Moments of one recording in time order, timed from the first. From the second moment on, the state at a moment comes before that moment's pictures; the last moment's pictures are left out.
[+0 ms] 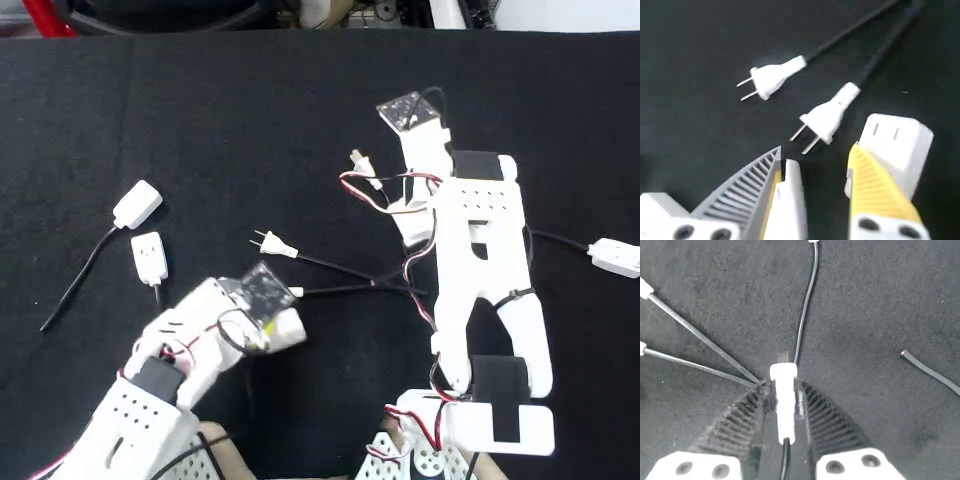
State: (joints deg) left arm 21.2 -77.5 94.2 35.8 -28.3; right arm 2.1 -6.8 17.2 76.0 25.7
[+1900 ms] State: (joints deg) left arm -33.4 -102.0 96.3 60.4 -28.2; right arm -39.3 15.0 7.2 97.9 4.4
